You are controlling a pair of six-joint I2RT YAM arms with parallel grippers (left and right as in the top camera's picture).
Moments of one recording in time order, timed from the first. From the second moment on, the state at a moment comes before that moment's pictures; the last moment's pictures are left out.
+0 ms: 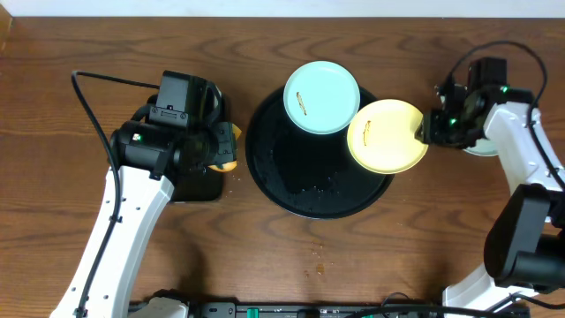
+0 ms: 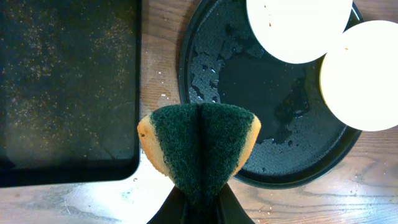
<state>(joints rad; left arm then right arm) -0.23 1.35 1.33 -1.09 0.15 -0.35 -0.13 1.82 1.33 -0.87 -0.25 0.00</state>
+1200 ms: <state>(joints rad) -0.23 1.35 1.33 -1.09 0.15 -0.35 0.17 1.63 1.22 -0.90 -0.01 0.33</state>
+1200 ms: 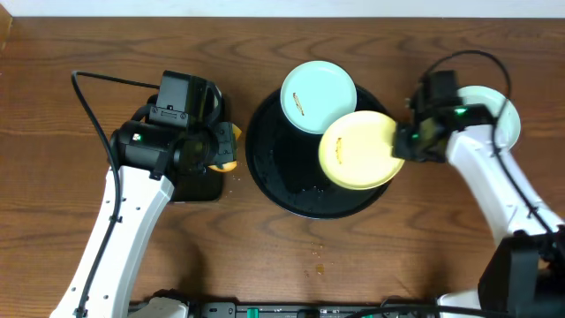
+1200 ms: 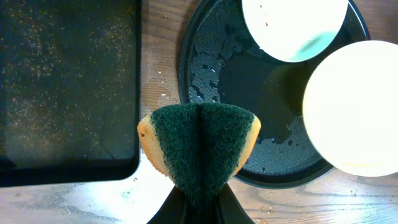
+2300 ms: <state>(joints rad) -0.54 1.62 1.12 -0.45 0.24 -0.30 0.36 1.67 1.01 -0.72 0.16 0.58</state>
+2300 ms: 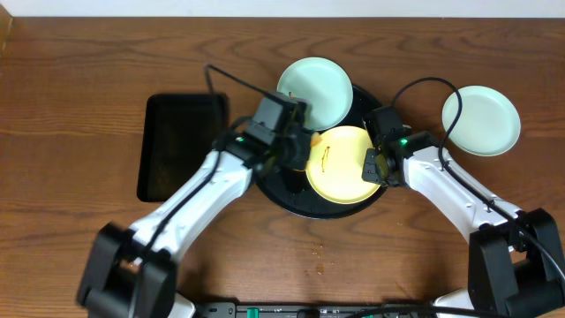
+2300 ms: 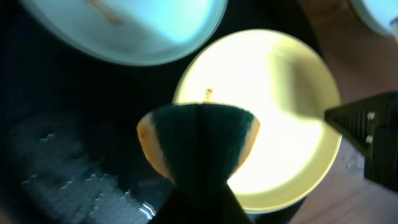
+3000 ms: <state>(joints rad) -0.61 1.85 1.12 -0.26 0.30 -0.27 0.36 1.67 1.01 -0.72 0.16 0.57</state>
